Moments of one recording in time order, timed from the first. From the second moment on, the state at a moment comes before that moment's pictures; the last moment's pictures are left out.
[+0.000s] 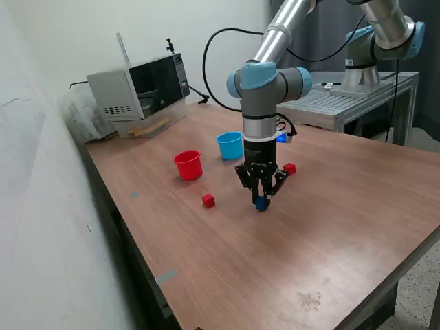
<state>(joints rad) 0.14 -0.65 1.22 -2.31 -1.58 2.93</state>
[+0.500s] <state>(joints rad) 0.09 -0.95 1.48 -2.31 -1.59 2.94</state>
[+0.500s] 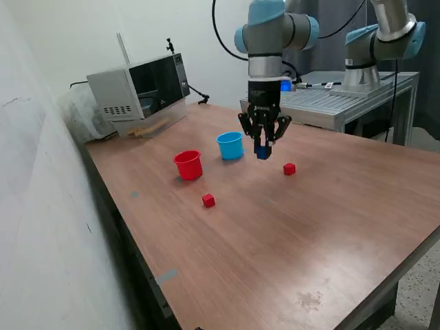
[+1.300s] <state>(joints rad) -0.26 -1.08 1.65 -2.28 -1.58 2.94</state>
